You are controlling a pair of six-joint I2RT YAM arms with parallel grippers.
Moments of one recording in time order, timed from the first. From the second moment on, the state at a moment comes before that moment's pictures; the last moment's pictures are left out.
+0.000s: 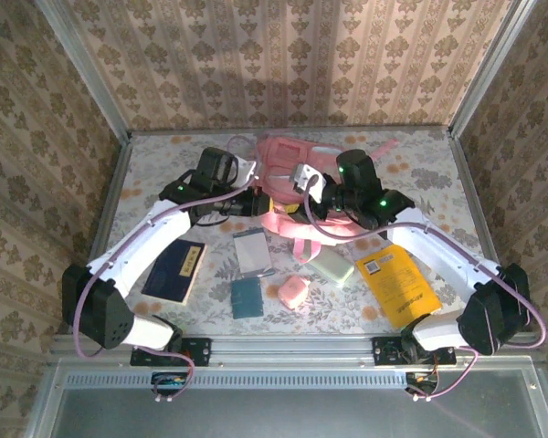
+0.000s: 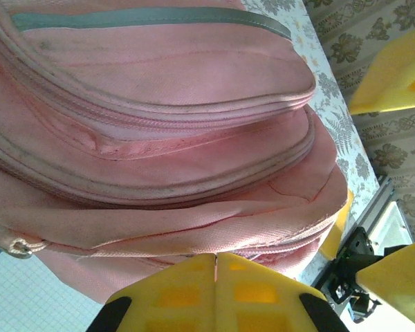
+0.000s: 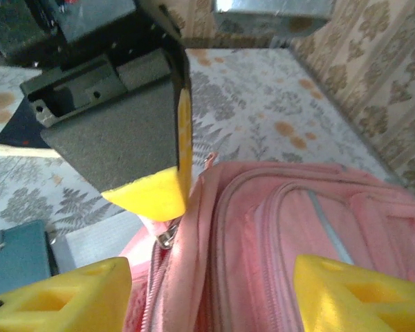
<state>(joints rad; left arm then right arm) -0.57 1.41 1.24 -0.61 0.53 -0.37 0.53 1.38 1.15 -0.30 -0.49 -0.51</state>
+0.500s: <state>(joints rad) -0.59 1.40 1.25 -0.64 0.48 -0.37 0.55 1.55 1.26 -0.46 -0.54 -0.49</state>
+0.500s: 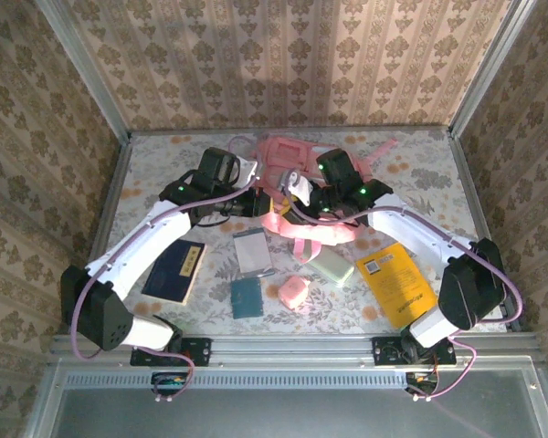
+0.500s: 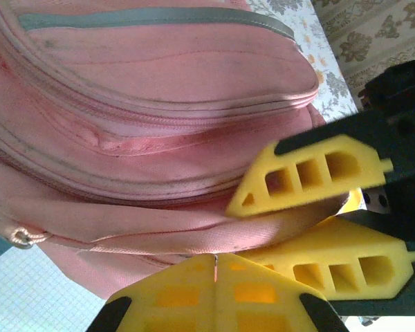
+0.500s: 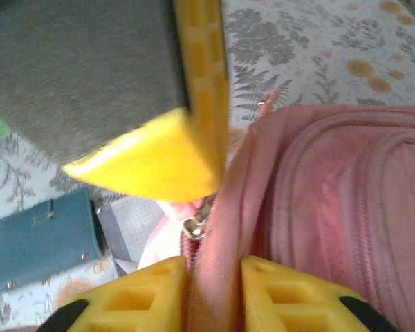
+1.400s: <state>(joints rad) -0.57 1.27 1.20 -0.71 0.13 -0.35 0.56 1.39 1.19 -0.37 -0.42 -0.28</state>
